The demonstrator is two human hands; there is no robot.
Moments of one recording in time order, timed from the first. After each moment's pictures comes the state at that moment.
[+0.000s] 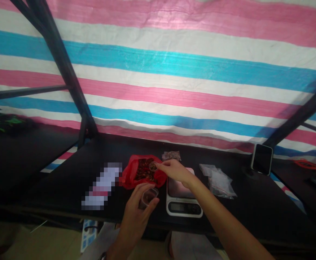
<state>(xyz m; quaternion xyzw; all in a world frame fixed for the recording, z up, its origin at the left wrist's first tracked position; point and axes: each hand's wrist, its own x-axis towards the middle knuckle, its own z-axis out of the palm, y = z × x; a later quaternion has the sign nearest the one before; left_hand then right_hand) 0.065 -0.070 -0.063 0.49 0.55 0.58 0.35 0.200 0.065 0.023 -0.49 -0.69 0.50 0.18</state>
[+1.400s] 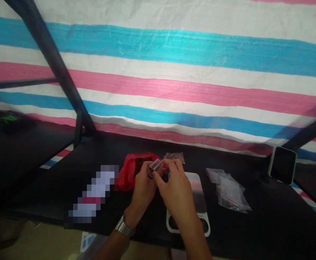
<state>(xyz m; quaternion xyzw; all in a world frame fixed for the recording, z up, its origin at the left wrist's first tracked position) 0.069 0.034 -0.053 0.47 0.55 0.60 0.33 0.184 0.033 0.013 -0.55 -0.72 0.22 0.35</state>
